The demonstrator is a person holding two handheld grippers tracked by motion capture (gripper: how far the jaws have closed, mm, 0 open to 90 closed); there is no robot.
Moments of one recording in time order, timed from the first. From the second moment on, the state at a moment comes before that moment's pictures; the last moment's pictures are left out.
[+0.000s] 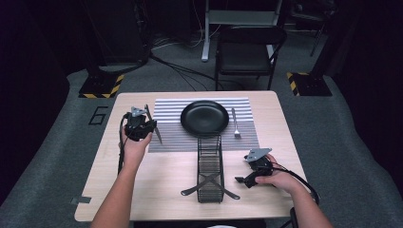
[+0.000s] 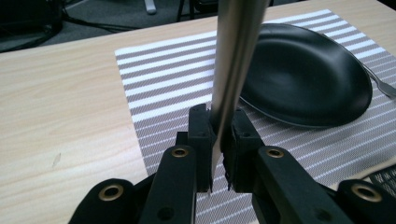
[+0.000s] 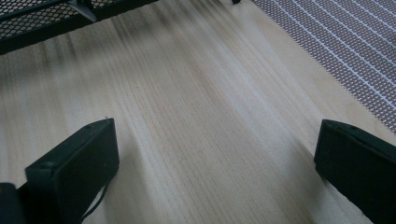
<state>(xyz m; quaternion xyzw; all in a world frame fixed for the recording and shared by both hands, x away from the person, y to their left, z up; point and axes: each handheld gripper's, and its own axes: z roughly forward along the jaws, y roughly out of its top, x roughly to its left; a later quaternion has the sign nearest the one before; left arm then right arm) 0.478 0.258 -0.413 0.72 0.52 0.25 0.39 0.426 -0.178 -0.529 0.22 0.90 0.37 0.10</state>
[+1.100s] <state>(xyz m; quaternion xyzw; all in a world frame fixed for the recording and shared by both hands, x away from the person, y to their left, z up) 0.546 0.253 -0.437 0.67 0.56 0.24 0.41 0.426 -0.177 -0.529 0.23 0.90 0.37 0.10</state>
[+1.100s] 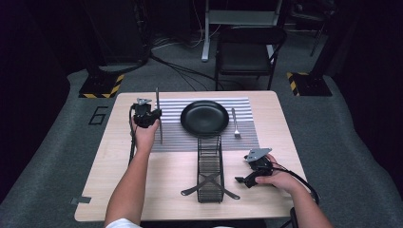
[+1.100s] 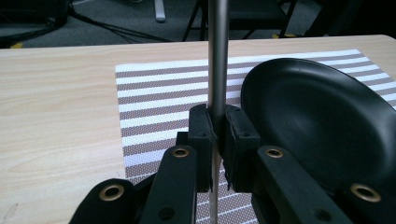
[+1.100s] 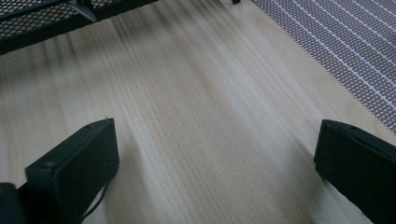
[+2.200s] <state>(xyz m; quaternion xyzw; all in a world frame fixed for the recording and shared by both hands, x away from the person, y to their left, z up) 0.579 0.244 -0.476 0.63 0.64 0.24 0.38 0.426 -0.178 -0.529 0.22 0.90 0.37 0.10</state>
